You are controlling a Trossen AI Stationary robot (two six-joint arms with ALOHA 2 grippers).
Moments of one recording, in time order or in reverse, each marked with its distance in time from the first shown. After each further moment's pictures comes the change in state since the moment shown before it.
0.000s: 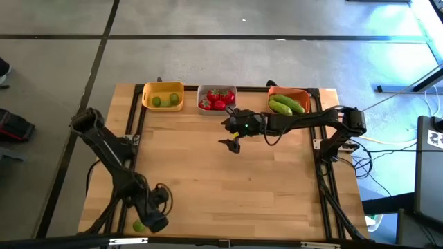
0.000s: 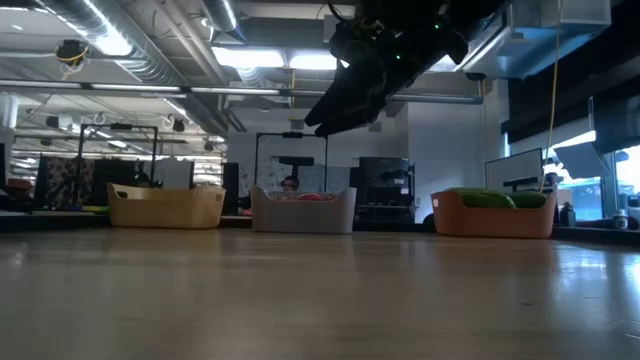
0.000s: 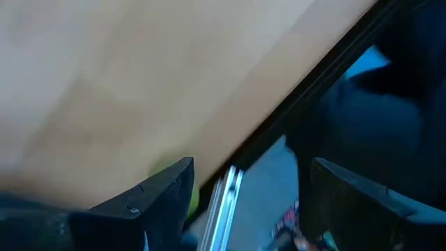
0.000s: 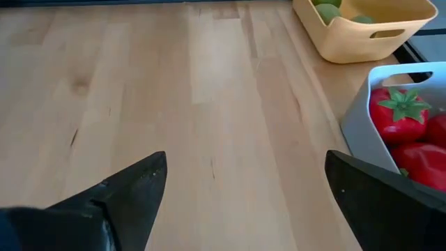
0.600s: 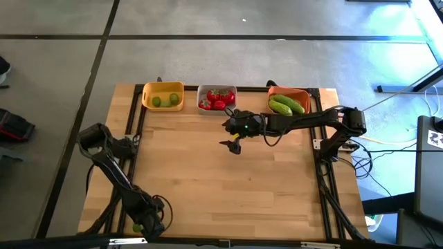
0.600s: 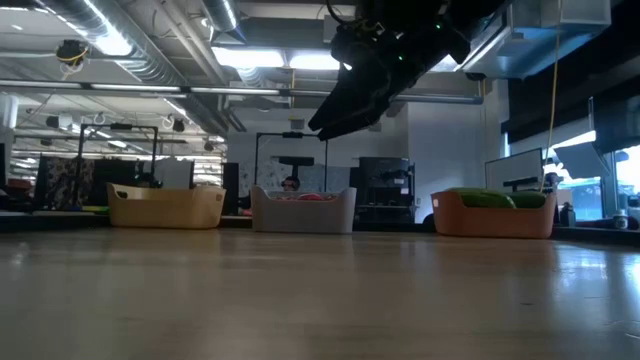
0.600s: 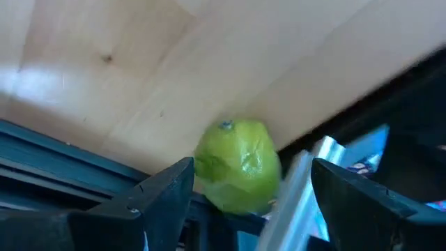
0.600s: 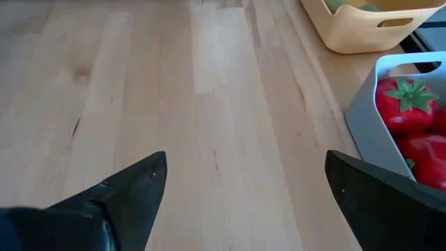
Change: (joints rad) left arm -0.070 0.233 -0.001 0.003 0.275 -0.053; right arm 0.000 0.000 0.000 -0.032 0.000 0.000
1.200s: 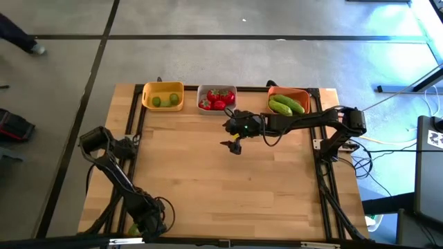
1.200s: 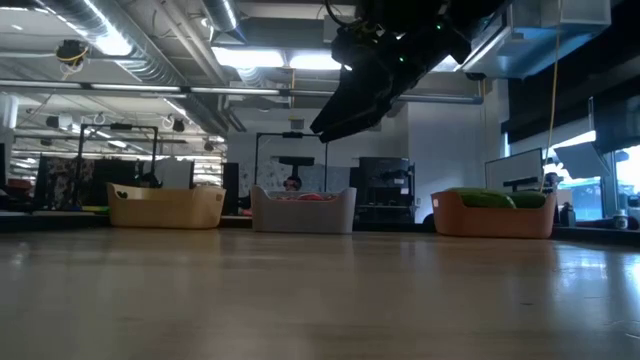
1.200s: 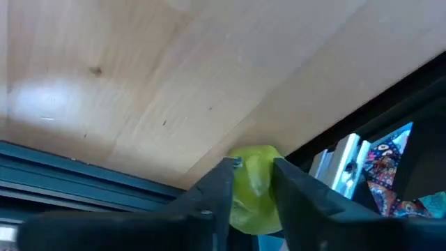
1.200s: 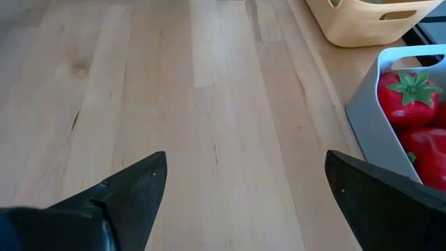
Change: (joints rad) left arm 0.005 0.052 -0.001 0.004 0.056 0.117; right arm 0.000 0.000 0.000 -0.016 0.000 0.000
